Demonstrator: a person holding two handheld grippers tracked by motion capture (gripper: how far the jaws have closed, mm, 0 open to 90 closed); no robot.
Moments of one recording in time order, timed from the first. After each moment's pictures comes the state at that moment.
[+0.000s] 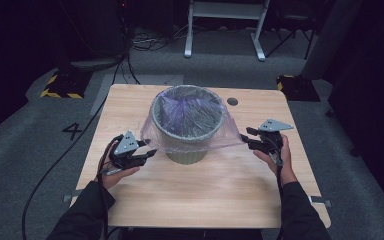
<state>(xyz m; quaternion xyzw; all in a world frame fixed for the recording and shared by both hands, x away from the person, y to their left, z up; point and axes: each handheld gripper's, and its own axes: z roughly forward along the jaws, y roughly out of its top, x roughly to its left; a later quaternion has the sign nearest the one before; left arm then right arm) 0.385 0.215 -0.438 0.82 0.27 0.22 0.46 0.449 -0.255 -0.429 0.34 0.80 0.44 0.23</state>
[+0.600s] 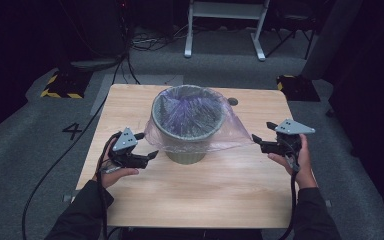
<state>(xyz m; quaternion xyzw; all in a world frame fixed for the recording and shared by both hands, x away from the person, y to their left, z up) 0.389 0.207 -0.426 0.82 0.27 0.21 0.46 0.418 -0.277 -0.394 0.32 0.79 0.42 0.30</state>
